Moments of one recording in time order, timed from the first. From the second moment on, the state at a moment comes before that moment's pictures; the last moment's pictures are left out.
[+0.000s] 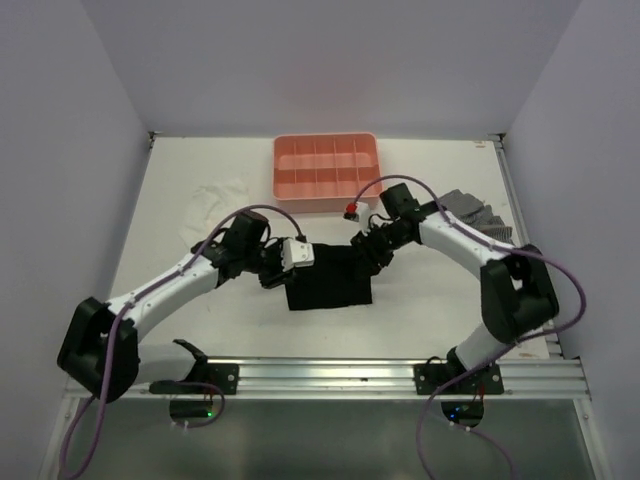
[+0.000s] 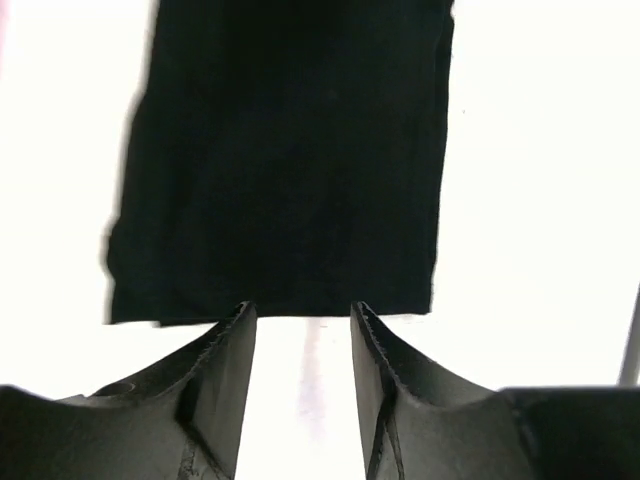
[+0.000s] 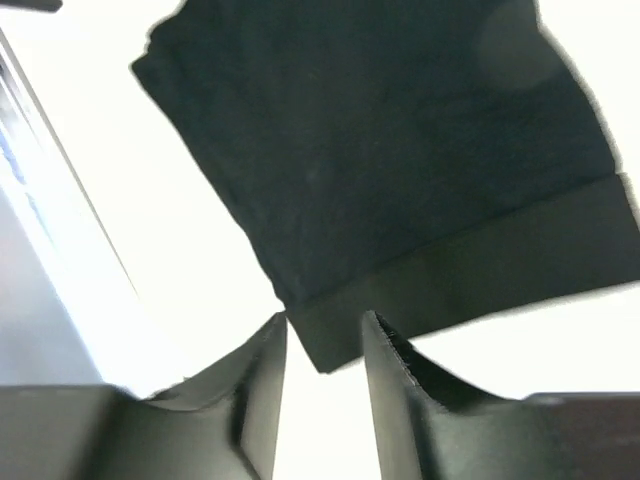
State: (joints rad) left arm -0.56 1.33 0.78 -0.42 0.51 0.67; right arm 0.44 1.70 1.10 -0.67 -0.65 -0.29
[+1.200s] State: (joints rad) left arm -0.66 1.10 0.41 -0.14 0.40 1.08; right arm 0.63 1.27 0.59 -0.44 -0.44 -1.40
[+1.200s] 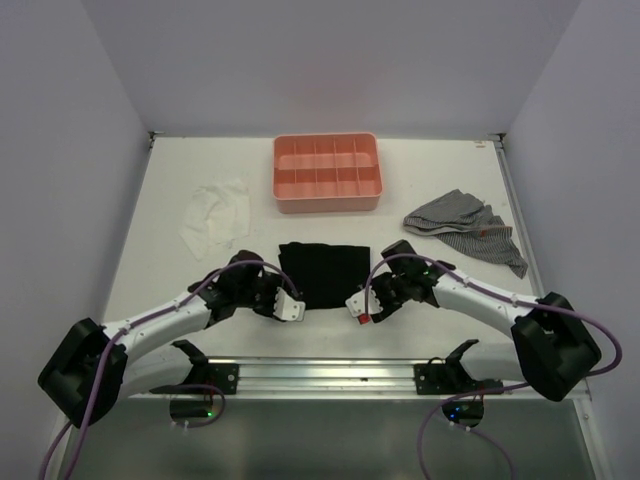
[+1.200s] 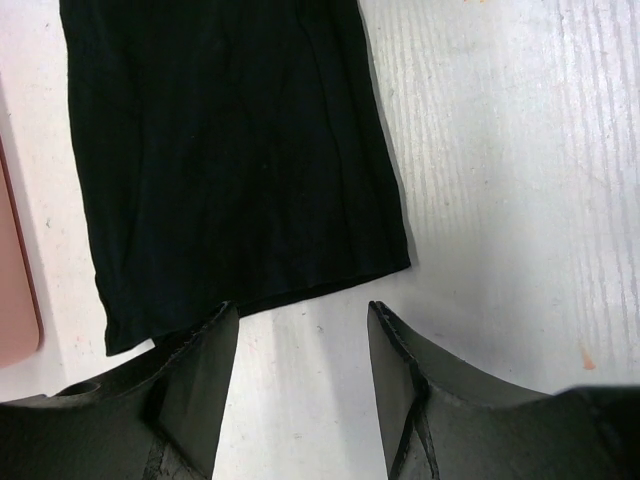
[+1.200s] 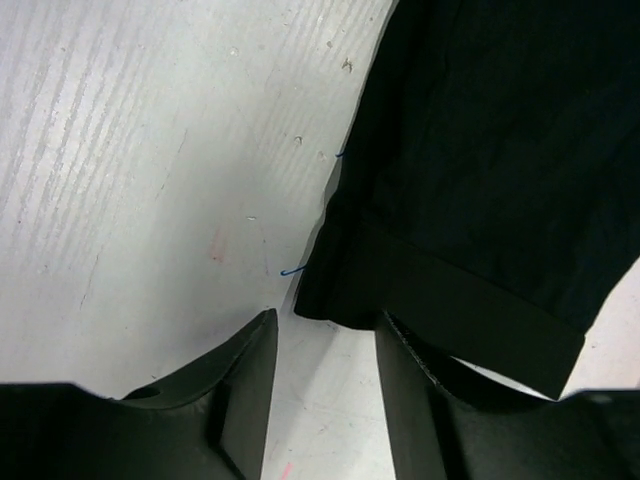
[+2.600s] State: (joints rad) left arm -0.79 1.17 0.37 -0.09 0.31 1.10; right arm 0.68 1.32 0.61 -0.41 -0.45 -1.28
